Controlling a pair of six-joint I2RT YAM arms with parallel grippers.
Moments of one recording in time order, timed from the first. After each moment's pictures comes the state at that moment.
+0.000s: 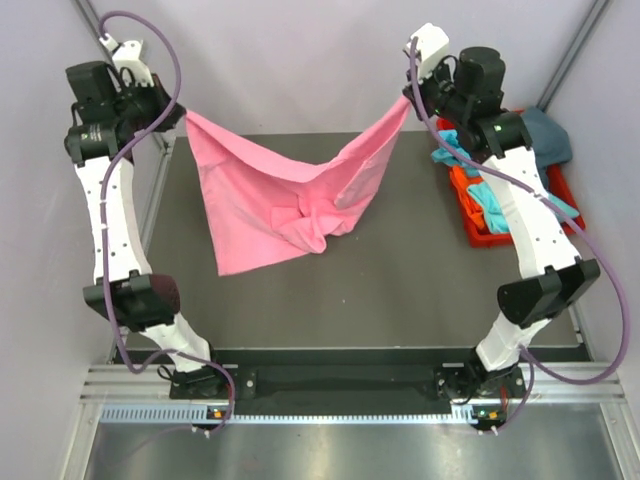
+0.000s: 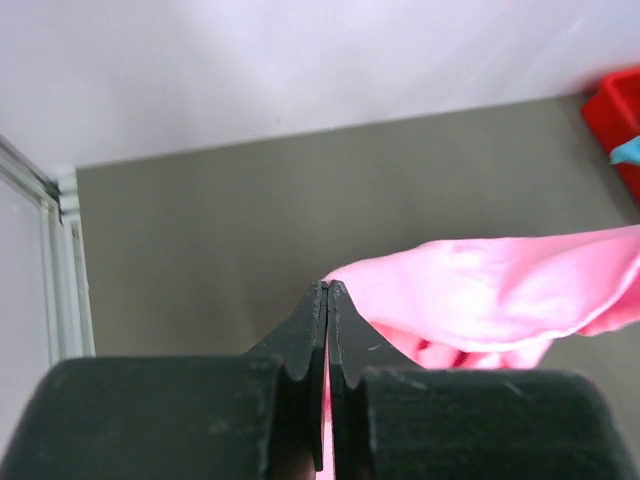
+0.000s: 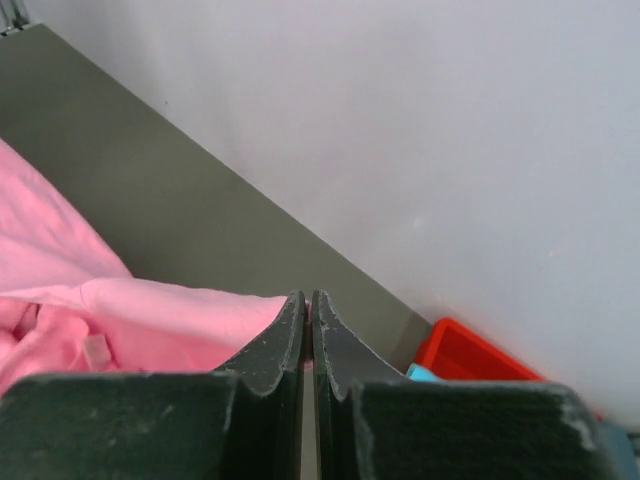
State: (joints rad) left arm 0.24 1.73 2.15 -0.80 0.54 0.02; right arm 0.34 1.73 2.10 -0.53 -0.20 -0.37
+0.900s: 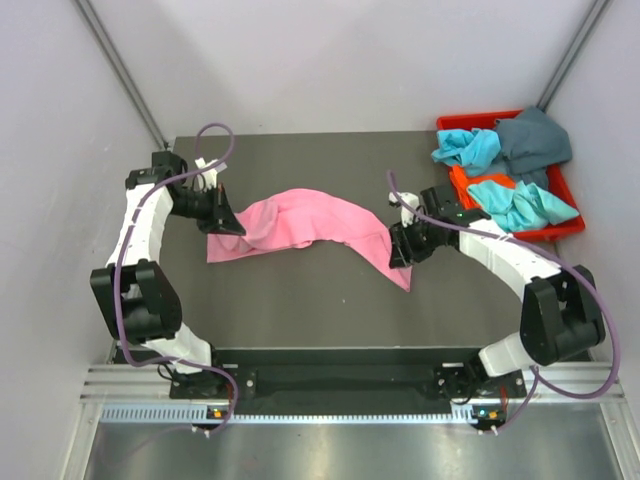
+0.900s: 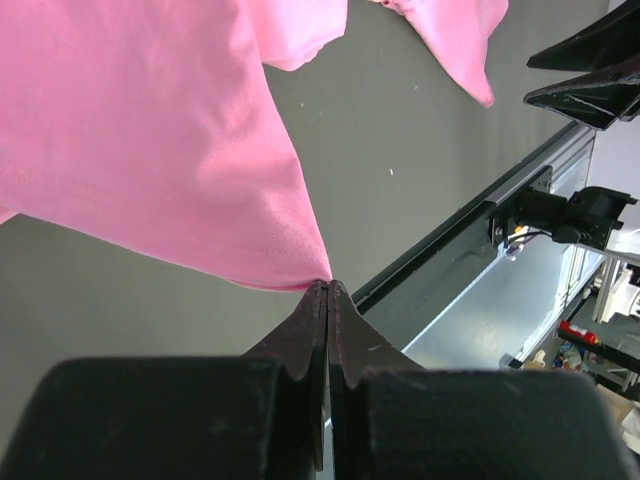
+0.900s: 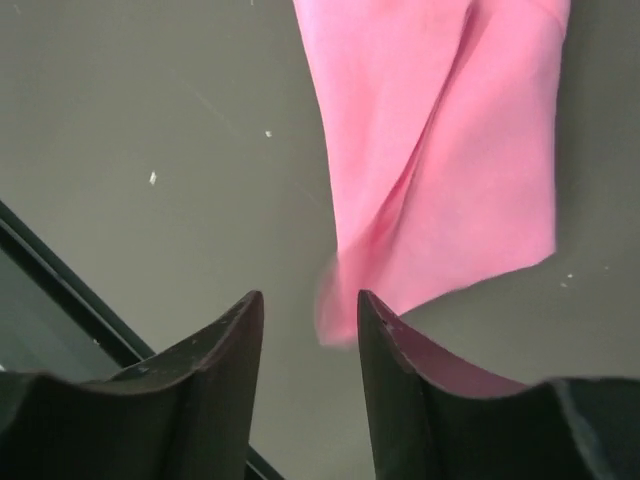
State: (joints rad) left arm 0.15 1.60 1.45 -1.17 0.80 0.14; right arm 0.35 1.45 0.98 -0.59 -0.44 -0.11
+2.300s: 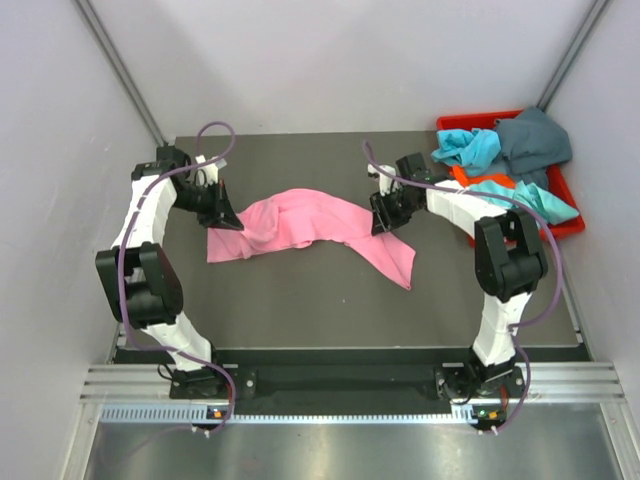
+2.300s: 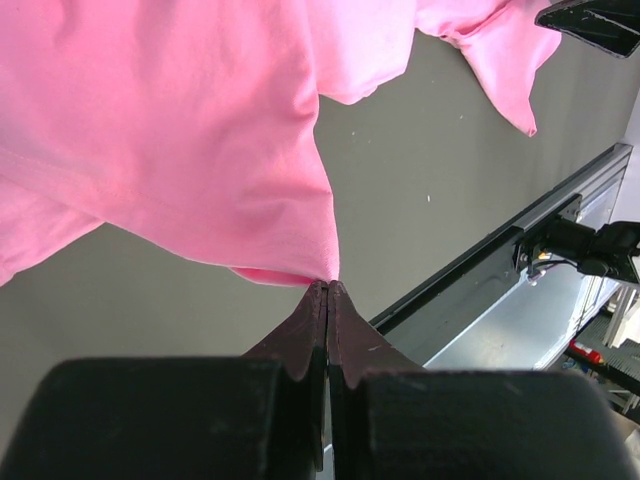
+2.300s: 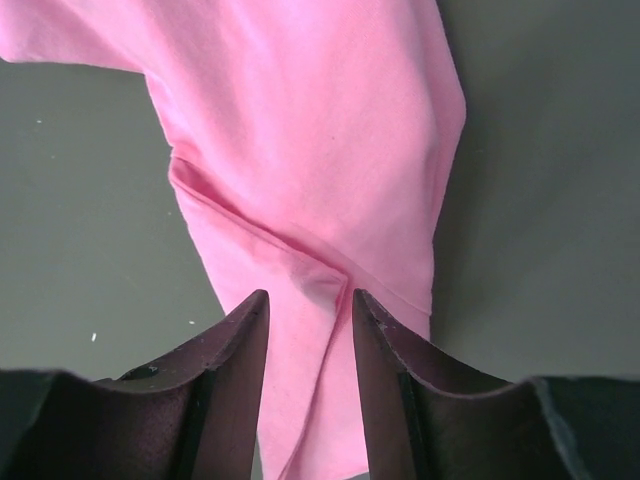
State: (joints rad) left arm 0.15 1.71 1.51 -1.12 0.72 0.10; right arm 0.35 1.92 1.40 -0.55 -0.45 -0.12
